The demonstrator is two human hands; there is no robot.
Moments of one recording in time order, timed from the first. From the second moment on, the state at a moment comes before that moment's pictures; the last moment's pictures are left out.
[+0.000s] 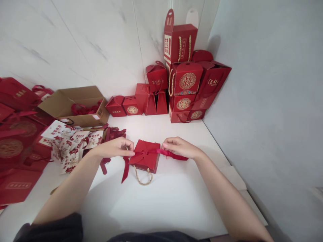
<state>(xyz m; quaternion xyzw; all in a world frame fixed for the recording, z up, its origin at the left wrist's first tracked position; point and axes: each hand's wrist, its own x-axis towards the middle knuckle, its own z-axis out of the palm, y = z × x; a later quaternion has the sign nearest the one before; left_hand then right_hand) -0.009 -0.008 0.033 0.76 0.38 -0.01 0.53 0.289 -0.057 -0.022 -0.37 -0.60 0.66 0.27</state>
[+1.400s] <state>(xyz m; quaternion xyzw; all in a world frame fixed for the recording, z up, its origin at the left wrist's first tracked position) -0.001 -0.009 0.010 0.59 0.38 -0.03 0.71 0.262 -0.063 -0.038 -0.40 -0.55 0.66 0.32</state>
